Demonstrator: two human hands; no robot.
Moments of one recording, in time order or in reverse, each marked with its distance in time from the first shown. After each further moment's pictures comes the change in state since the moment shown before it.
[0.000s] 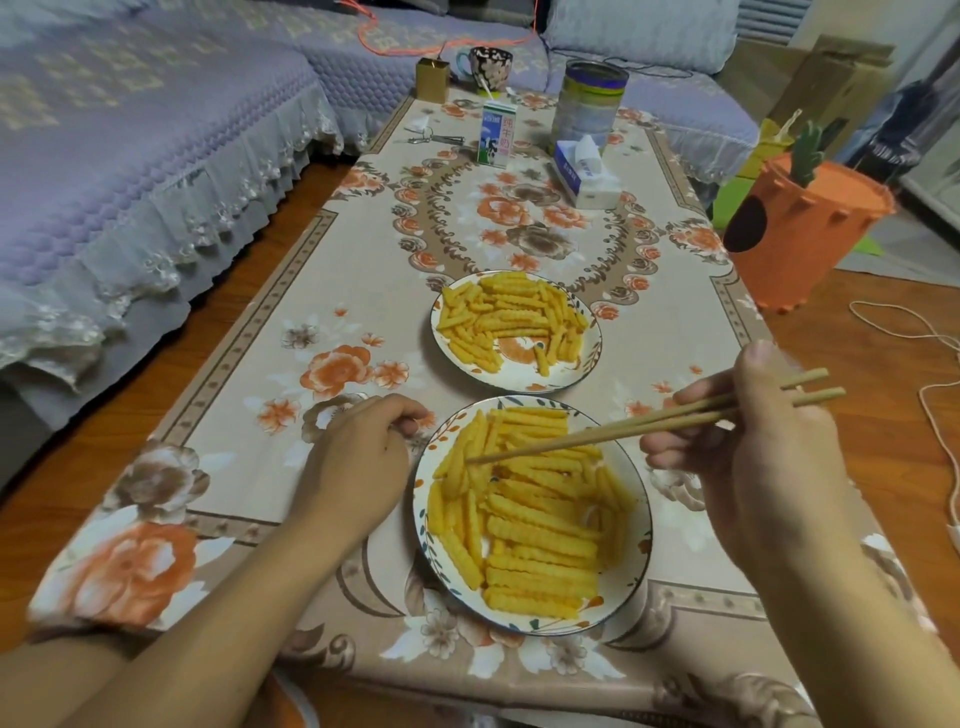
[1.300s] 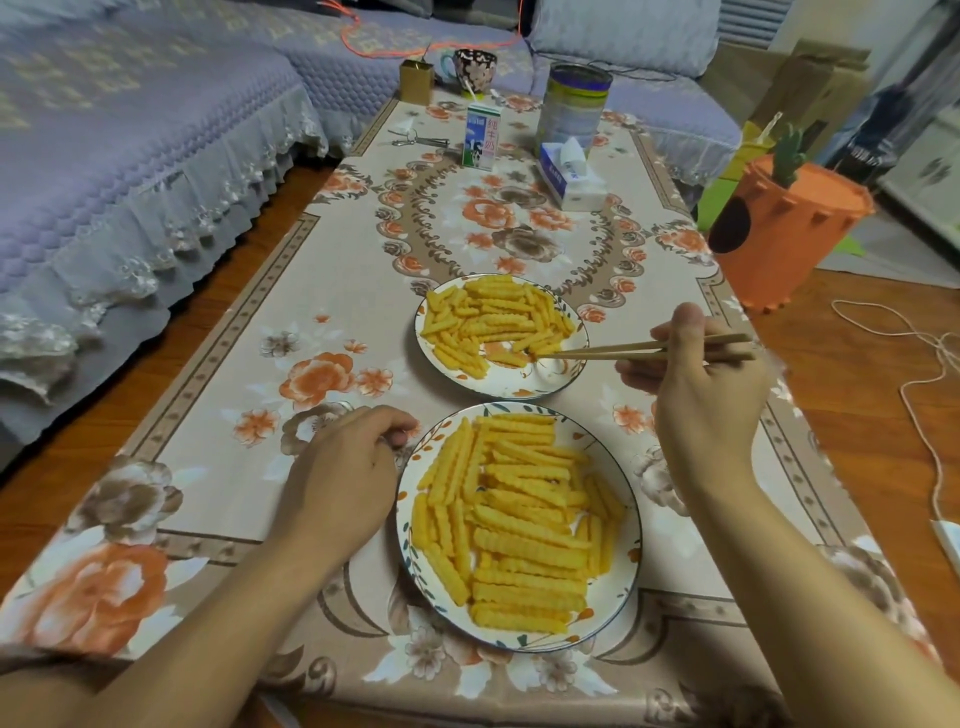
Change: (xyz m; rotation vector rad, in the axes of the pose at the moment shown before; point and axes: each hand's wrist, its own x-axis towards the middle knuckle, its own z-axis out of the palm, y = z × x) left_hand -0.002 0.000 0.002 0.033 -0.016 0.035; right_hand 0.062 0.036 0.012 -0.268 0.180 -0.289
